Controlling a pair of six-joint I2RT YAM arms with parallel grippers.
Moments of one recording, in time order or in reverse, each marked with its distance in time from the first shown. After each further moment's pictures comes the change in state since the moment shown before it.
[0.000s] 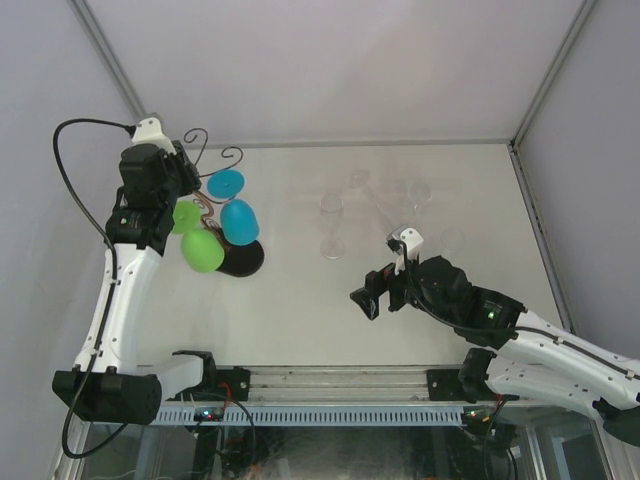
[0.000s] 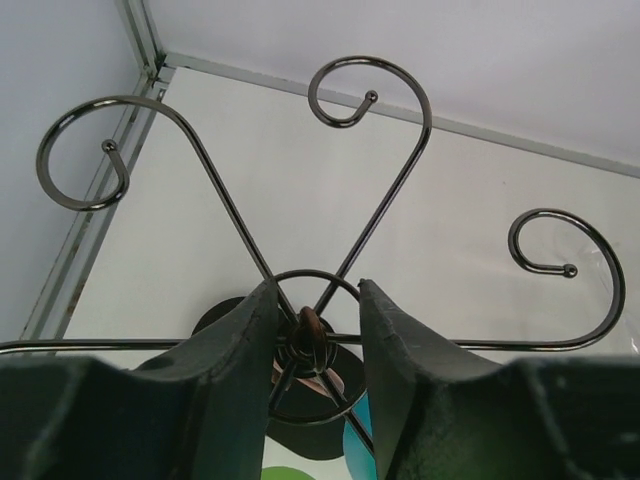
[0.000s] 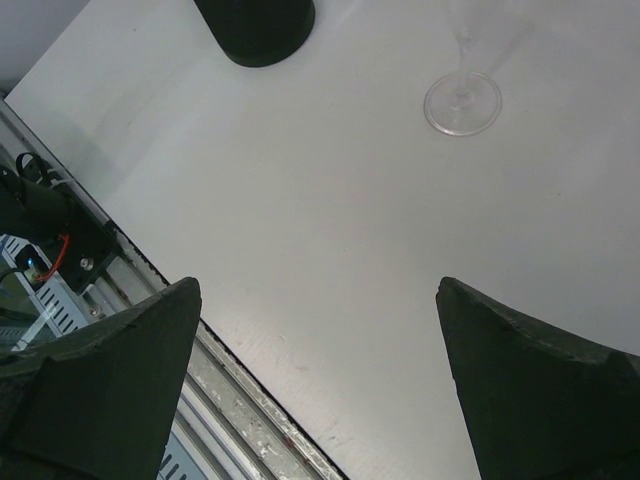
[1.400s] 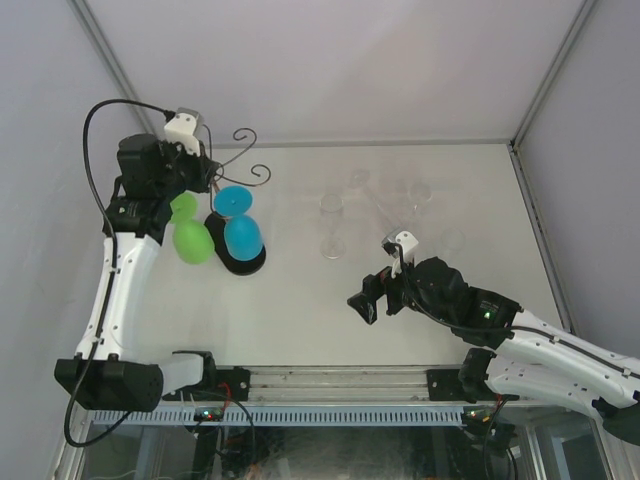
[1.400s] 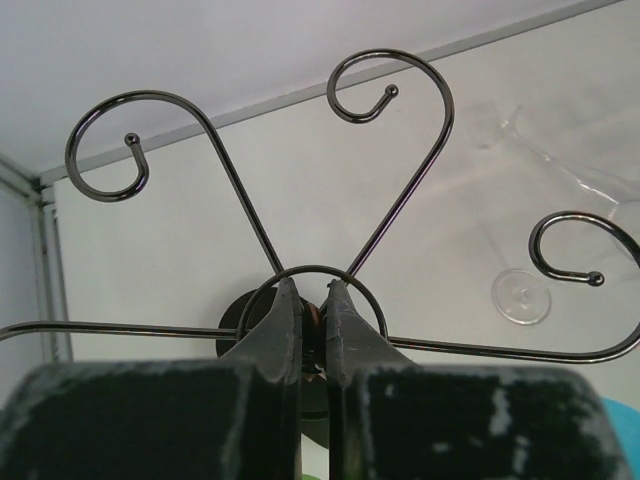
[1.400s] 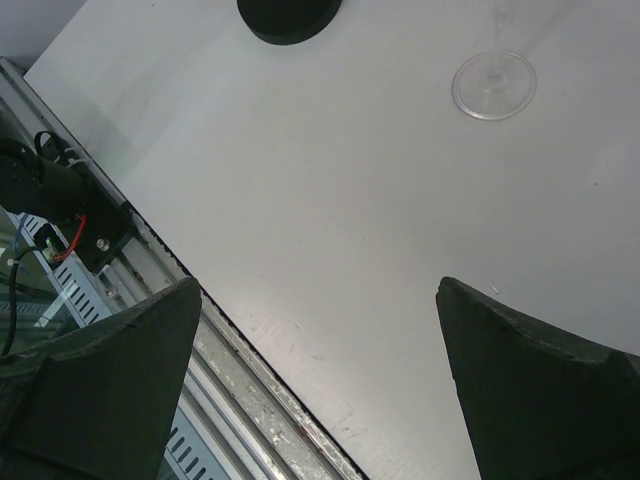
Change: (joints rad) left arm 0.012 0.043 0.057 -0.019 0.435 0.343; right arm 0.006 0.012 -0.017 0.011 -0.056 0.016
